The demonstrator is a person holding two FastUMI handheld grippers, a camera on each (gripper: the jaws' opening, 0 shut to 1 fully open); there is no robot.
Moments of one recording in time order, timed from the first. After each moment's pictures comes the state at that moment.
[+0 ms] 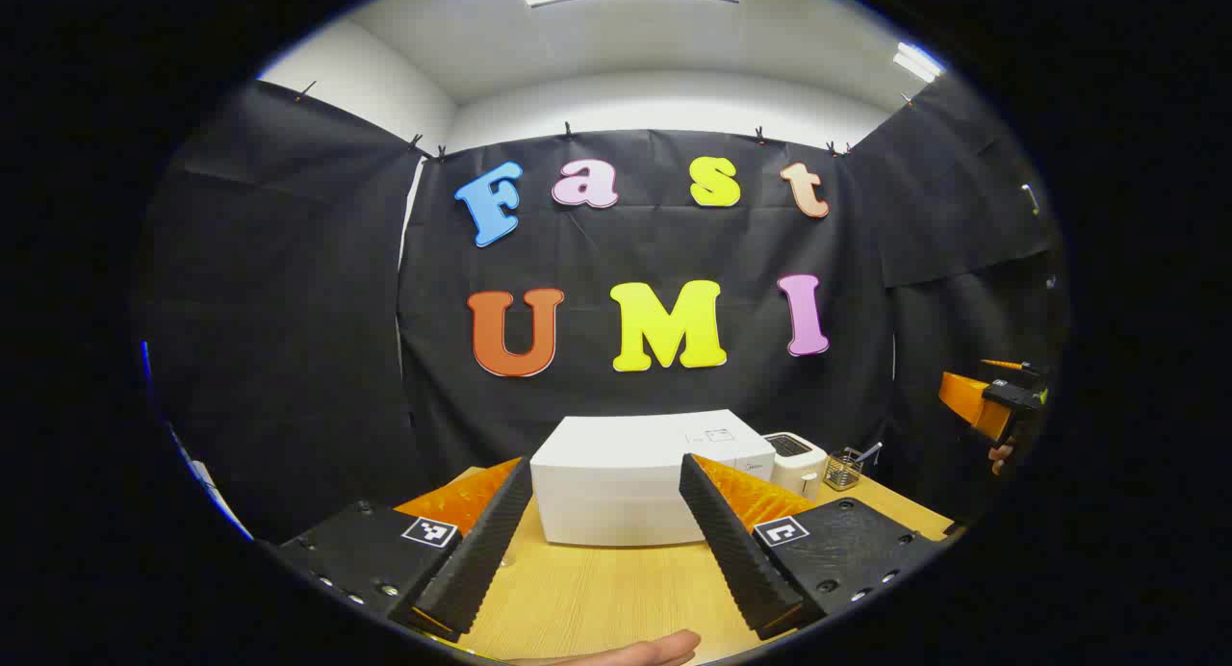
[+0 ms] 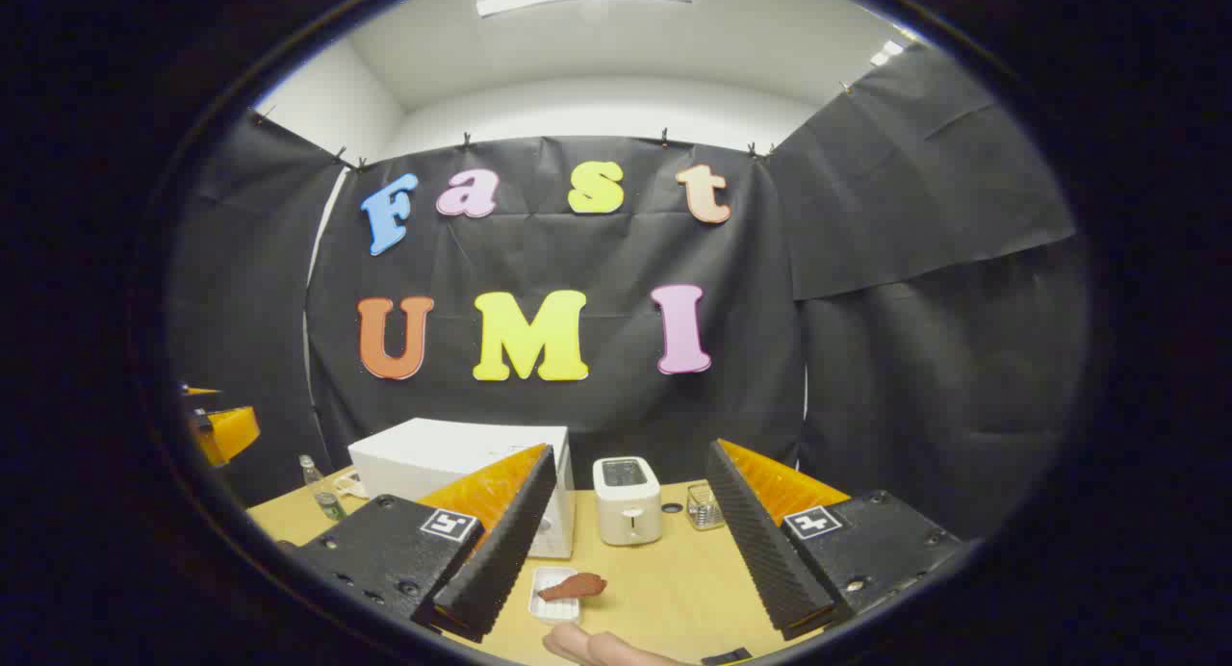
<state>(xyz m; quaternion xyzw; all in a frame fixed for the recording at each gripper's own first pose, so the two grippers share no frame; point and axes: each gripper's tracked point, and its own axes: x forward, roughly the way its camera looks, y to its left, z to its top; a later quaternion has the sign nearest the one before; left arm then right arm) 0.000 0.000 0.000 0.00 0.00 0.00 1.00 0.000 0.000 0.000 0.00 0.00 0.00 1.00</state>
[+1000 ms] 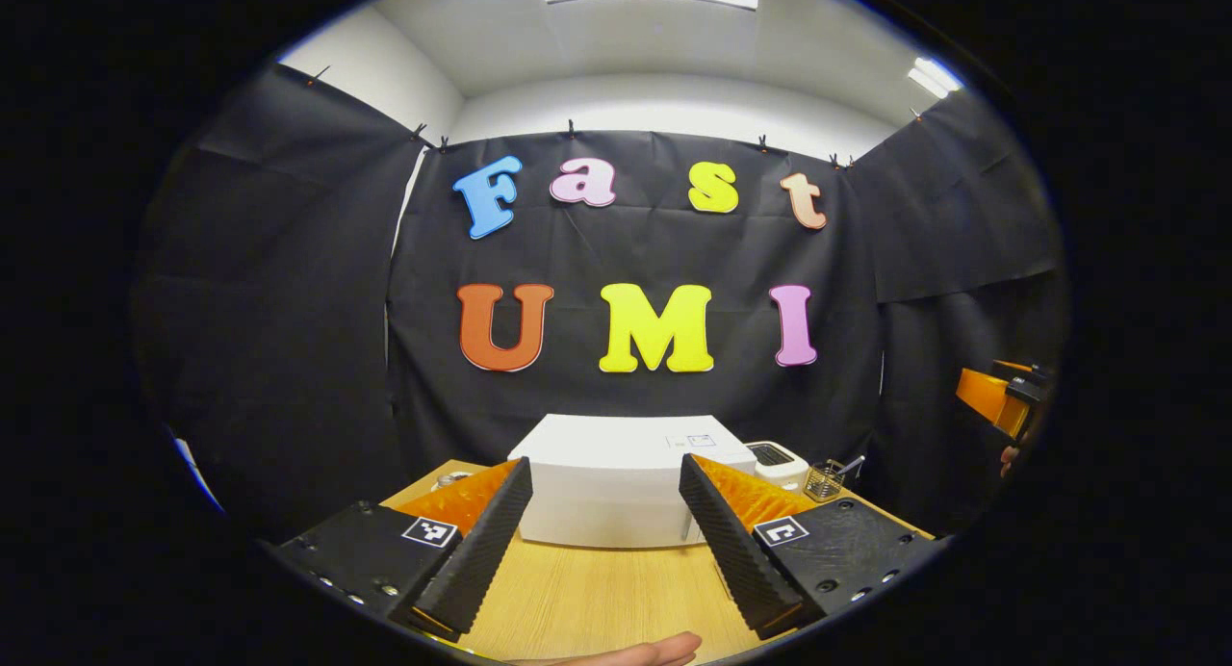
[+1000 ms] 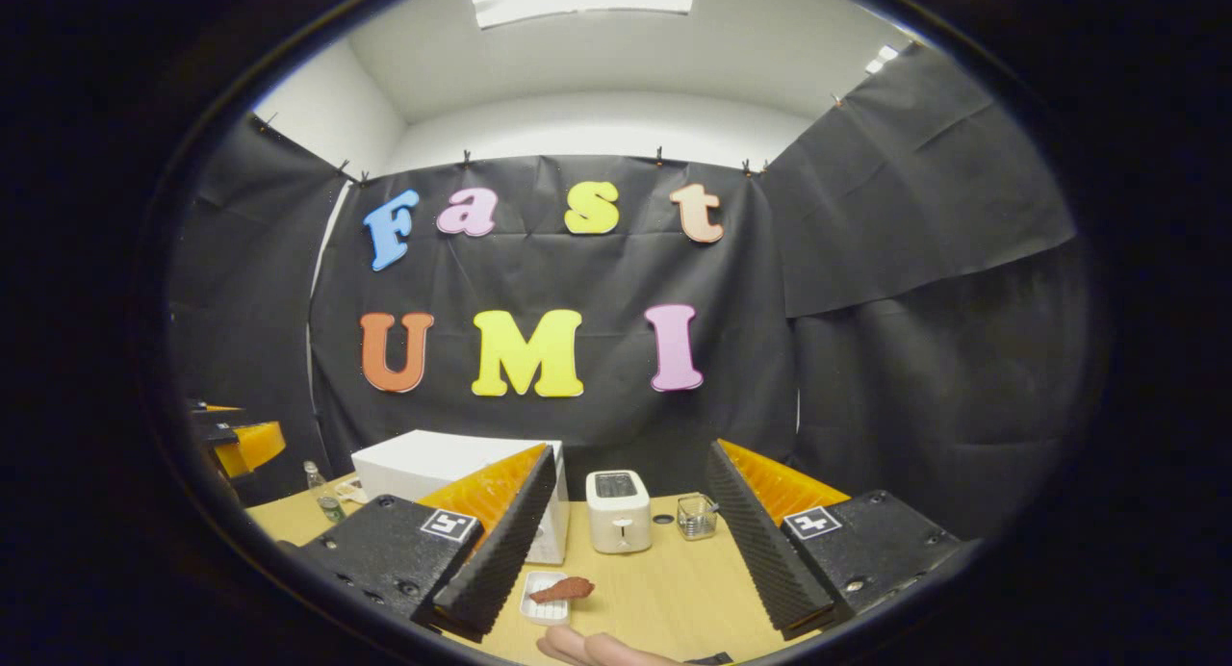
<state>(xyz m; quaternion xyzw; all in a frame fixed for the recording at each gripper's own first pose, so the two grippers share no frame) 0.010 -0.012 0.001 -0.04 -0.01 -0.01 1.00 -0.020 -0.018 0.017 0.00 -0.02 0.00 1.00</state>
